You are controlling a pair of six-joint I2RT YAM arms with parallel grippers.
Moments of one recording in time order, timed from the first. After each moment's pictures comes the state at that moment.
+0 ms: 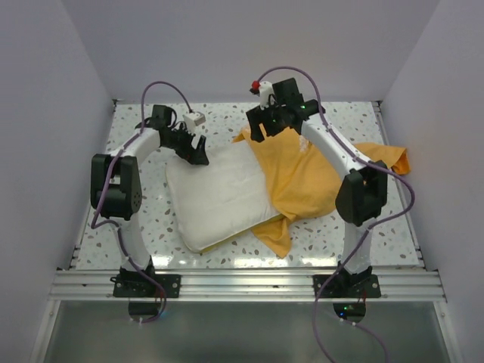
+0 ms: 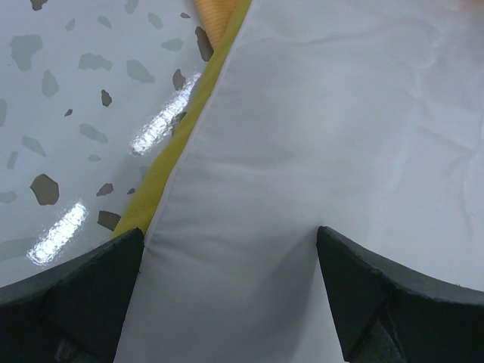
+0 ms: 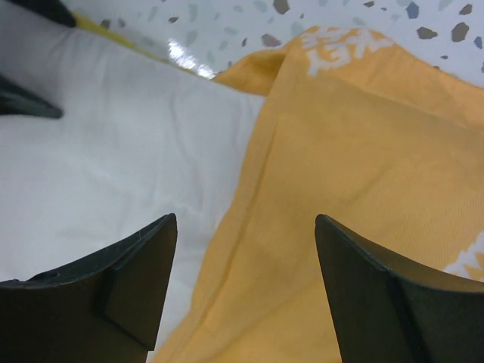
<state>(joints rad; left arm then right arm) -0.08 1.97 1.47 -0.56 0.70 0.41 0.45 1.92 1.85 -0.73 -0.26 -0.12</state>
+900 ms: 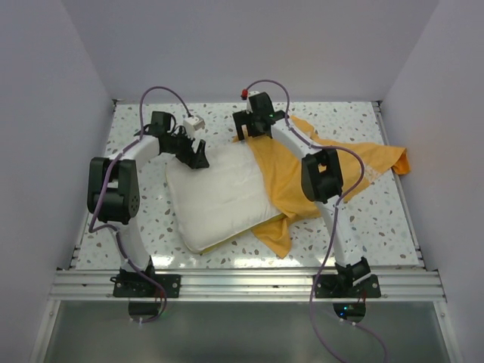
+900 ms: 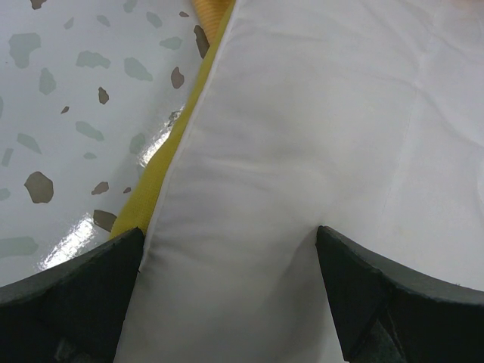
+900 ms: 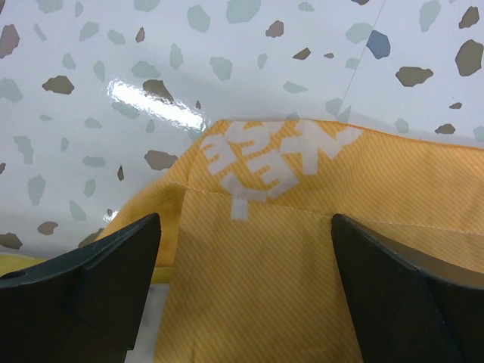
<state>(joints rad) -0.08 1.92 1.34 -0.41 0.70 0.40 0.47 2.53 2.27 -0.51 0.04 0.10</state>
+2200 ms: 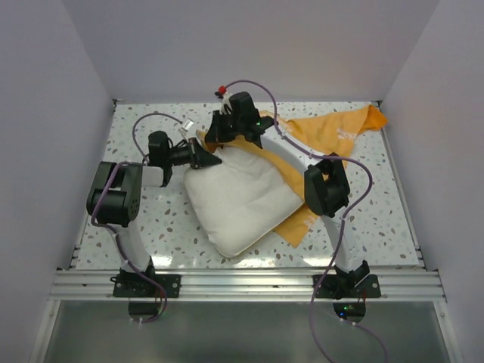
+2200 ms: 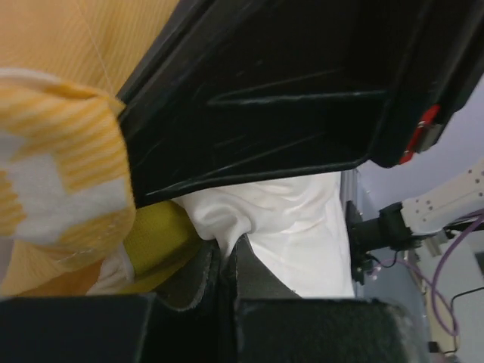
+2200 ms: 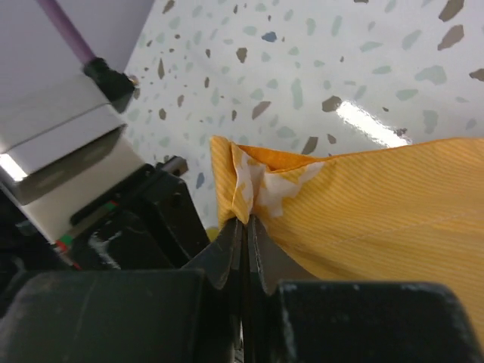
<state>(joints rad) -0.11 1.88 0.94 0.64 1.11 -0.58 0.63 2.29 2.05 -0.32 -0.41 0.46</state>
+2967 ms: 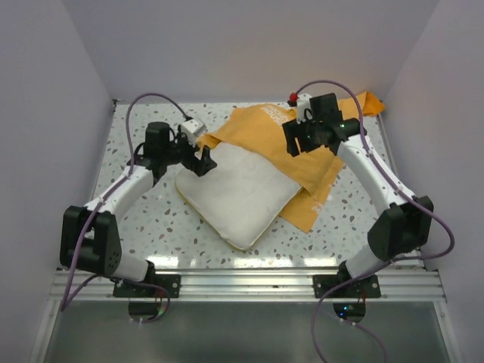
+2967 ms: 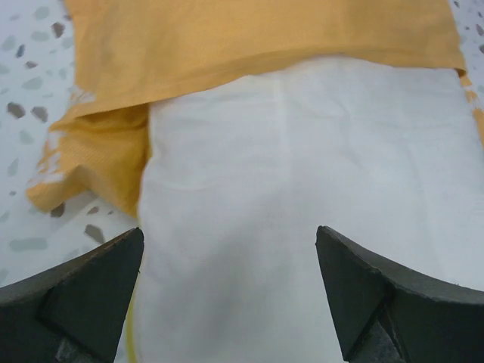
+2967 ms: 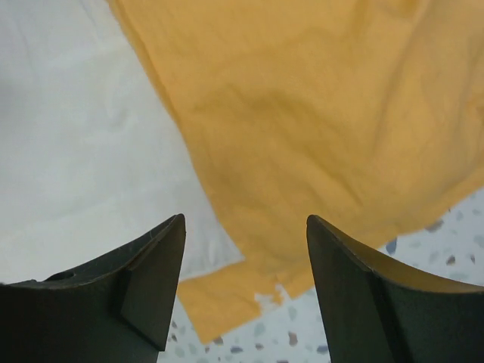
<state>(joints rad) -0.12 1.48 0.98 -0.06 0.66 0.16 0.33 1.67 1.60 -0.73 -0.14 -0.07</state>
